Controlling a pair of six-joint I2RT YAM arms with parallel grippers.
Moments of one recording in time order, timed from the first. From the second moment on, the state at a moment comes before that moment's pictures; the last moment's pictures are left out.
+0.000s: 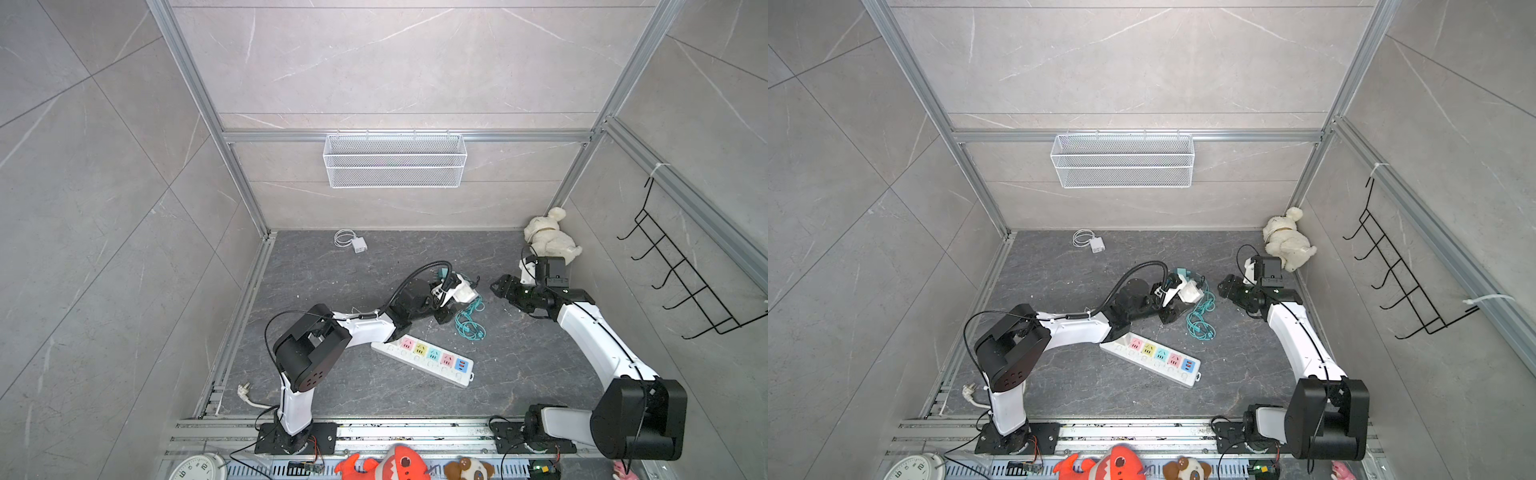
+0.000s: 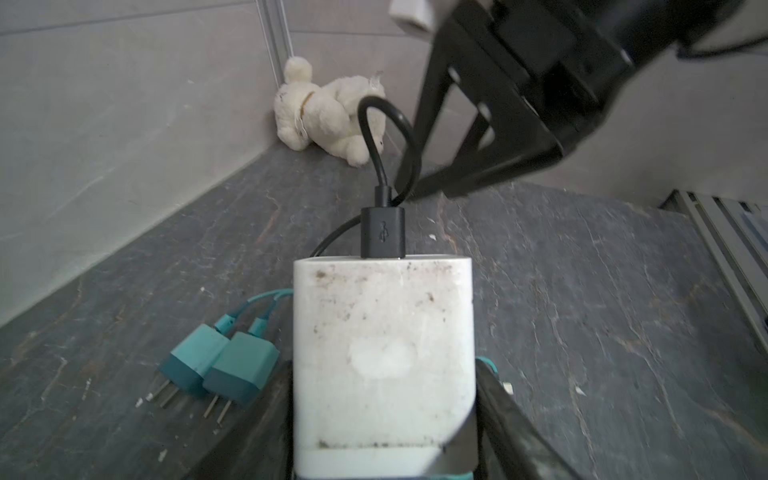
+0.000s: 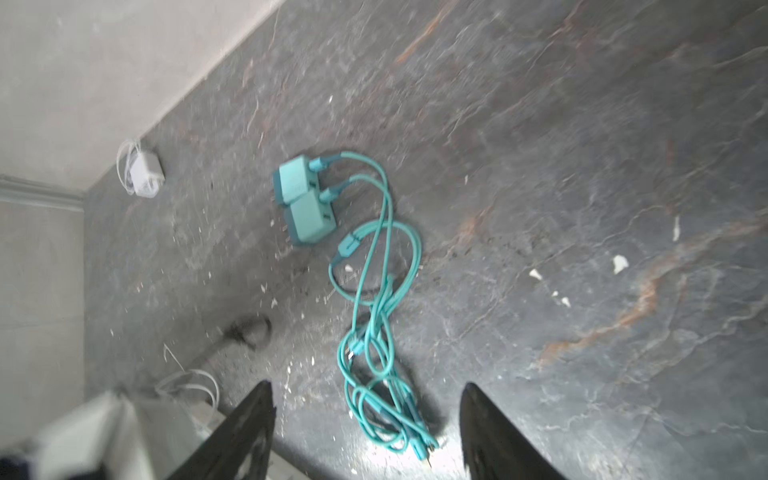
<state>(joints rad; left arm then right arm) -0.90 1.89 1.06 0.59 0.27 0.13 -0.05 1.33 1.01 -0.57 -0.32 0.43</state>
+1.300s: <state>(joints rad) -1.02 1.80 0.71 1.06 0.29 0.30 0.06 1.06 1.20 -0.93 -0.85 0.30</state>
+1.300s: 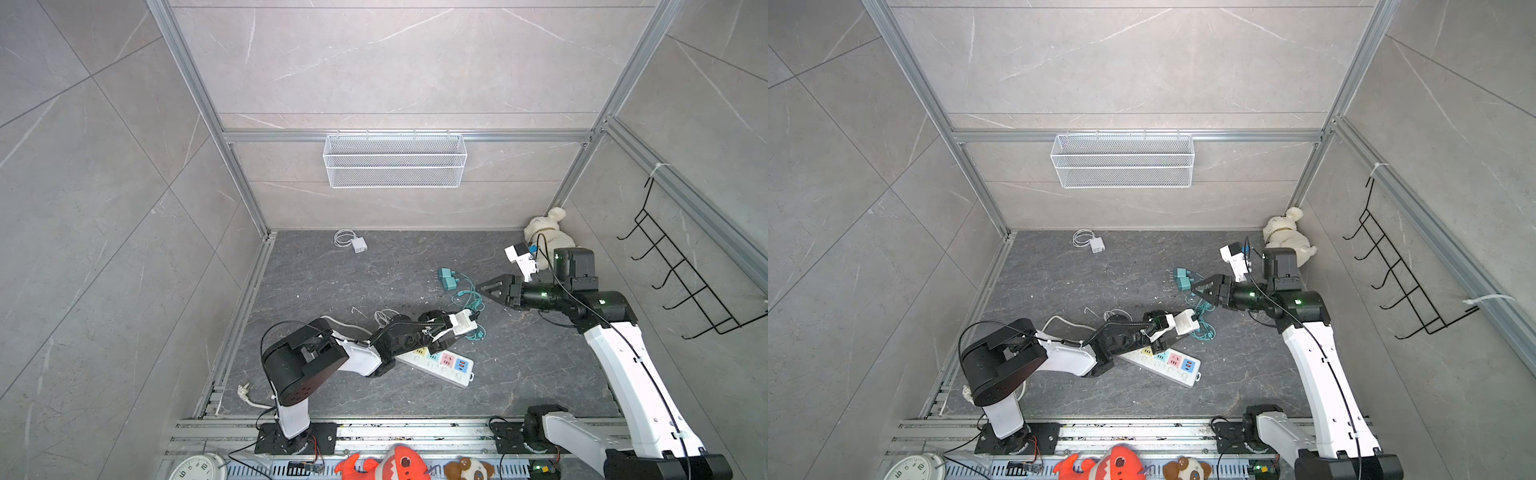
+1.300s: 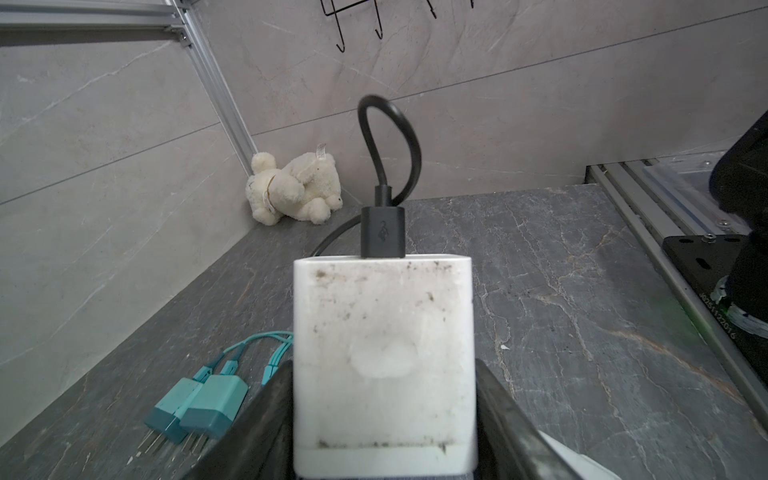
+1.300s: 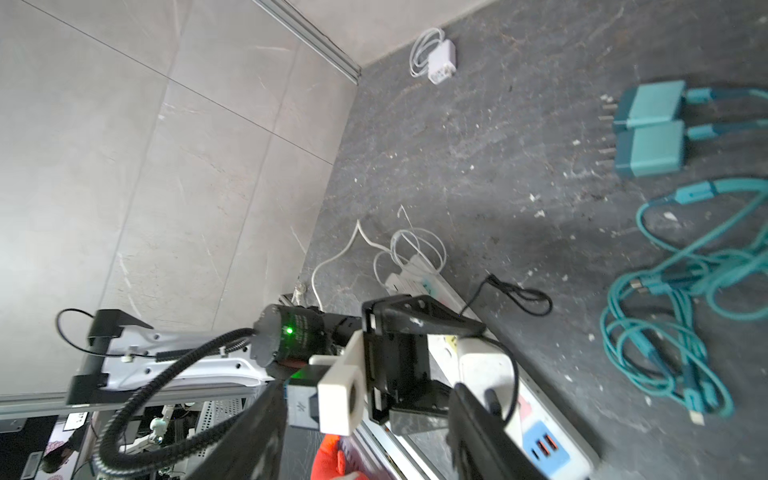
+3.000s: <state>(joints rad) -1.07 1.79 0.70 1.06 0.25 0.38 0.33 1.09 0.98 -0.92 -0.48 0.35</state>
